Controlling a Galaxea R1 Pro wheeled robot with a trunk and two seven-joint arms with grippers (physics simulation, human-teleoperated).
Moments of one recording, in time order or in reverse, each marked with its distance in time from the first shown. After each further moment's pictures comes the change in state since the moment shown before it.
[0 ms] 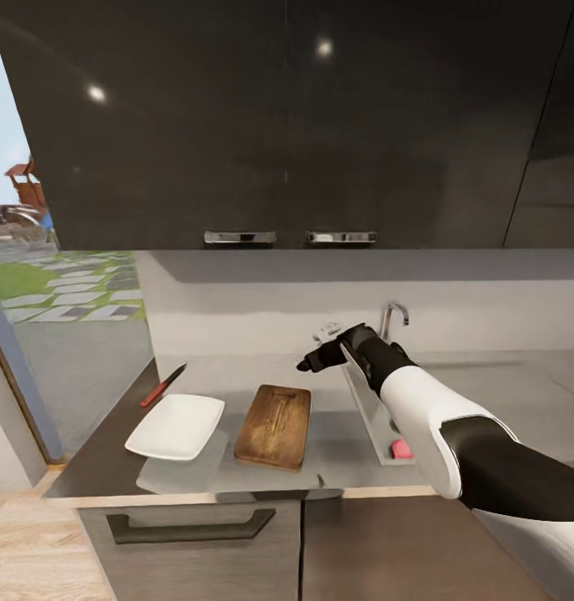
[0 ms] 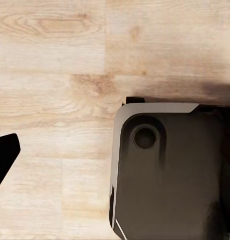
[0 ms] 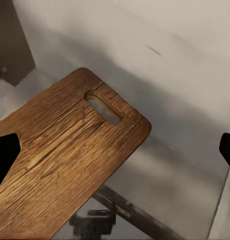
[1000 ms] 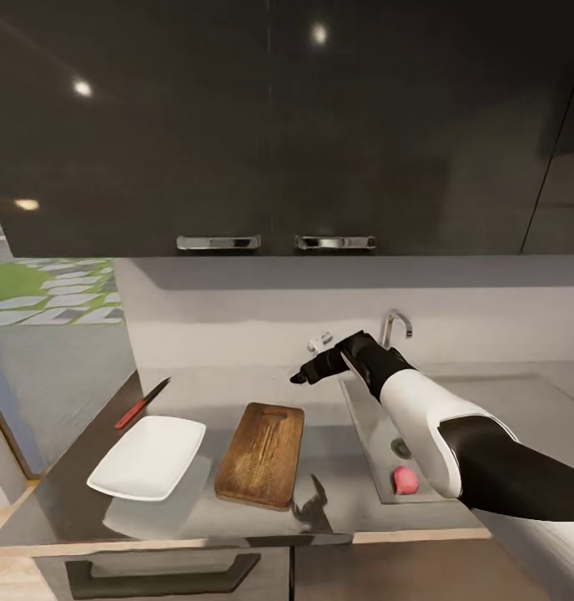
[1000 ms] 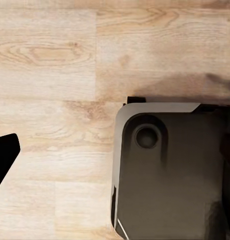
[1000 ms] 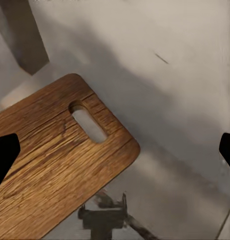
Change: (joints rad) left arm 0.000 0.007 -0.002 0.002 0.000 -0.001 -0.006; right arm 0.000 0.000 -0.002 0.066 0.048 -0.066 0.132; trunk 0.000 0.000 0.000
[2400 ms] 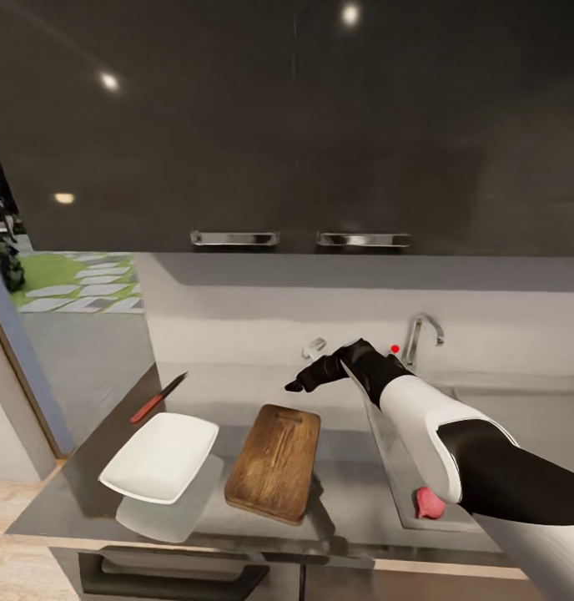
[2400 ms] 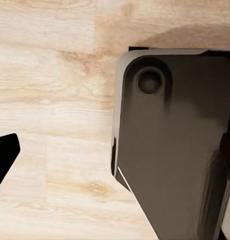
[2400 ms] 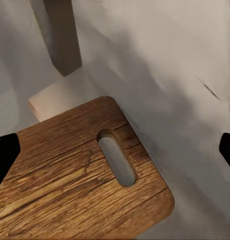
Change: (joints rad) left arm 0.000 -0.003 -0.001 0.129 0.000 -0.003 0.003; right arm 0.017 0.000 0.001 0.032 0.020 -0.109 0.077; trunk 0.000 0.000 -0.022
